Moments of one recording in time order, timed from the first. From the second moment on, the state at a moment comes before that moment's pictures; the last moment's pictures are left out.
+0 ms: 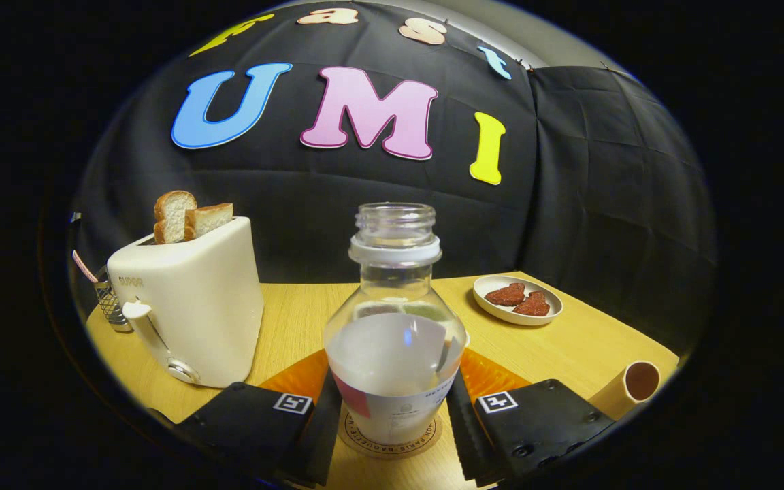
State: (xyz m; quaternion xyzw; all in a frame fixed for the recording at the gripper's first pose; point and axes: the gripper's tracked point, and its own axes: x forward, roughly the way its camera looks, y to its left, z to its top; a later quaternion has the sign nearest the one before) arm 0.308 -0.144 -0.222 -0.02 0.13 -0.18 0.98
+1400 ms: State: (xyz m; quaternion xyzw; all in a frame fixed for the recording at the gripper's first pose) arm 0.119 -0.118 -0.078 -0.03 0.08 -0.16 0.98
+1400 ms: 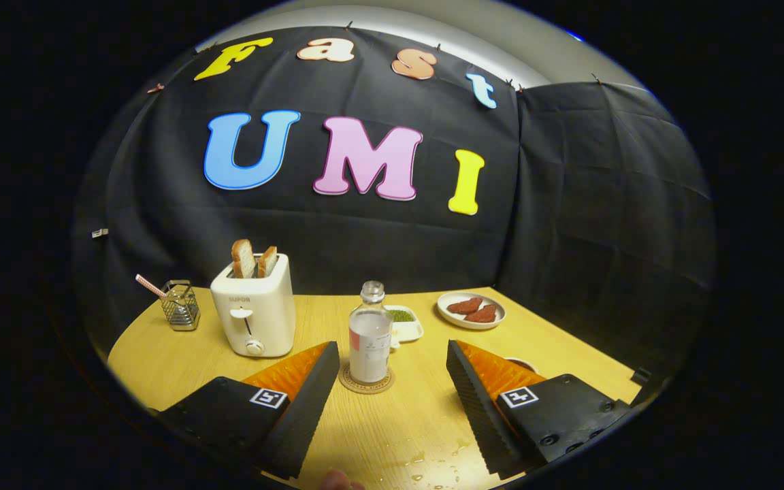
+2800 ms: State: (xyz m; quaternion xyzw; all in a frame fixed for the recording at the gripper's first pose) arm -0.002 -0.151 0.057 -0.03 0.00 0.05 1.00
